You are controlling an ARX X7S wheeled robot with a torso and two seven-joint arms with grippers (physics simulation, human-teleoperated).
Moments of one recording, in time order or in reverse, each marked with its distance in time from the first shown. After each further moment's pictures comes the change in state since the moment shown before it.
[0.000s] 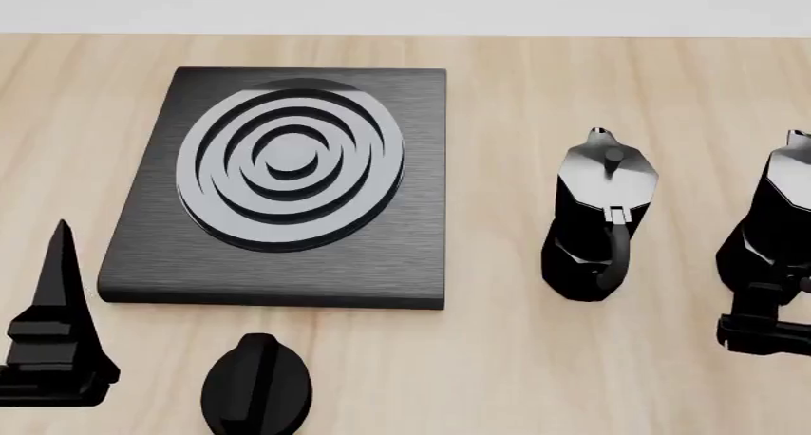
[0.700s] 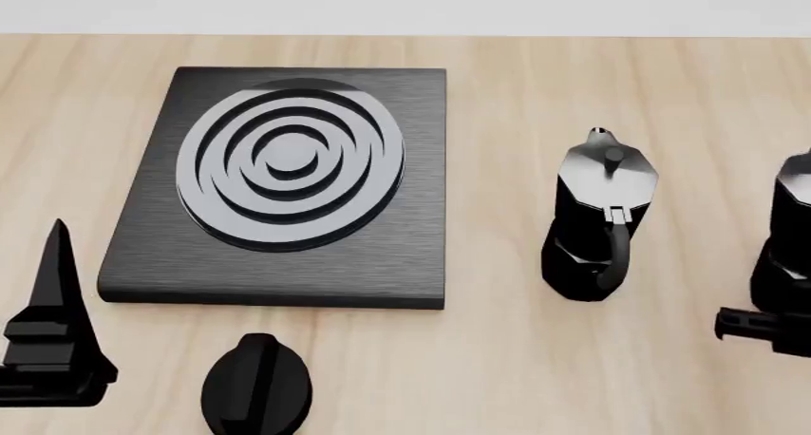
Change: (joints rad) left arm 0.001 -0.010 0.009 0.003 0.000 0.013 -0.014; right arm -0.056 0.015 0.022 -0.132 0.064 0.035 0.019
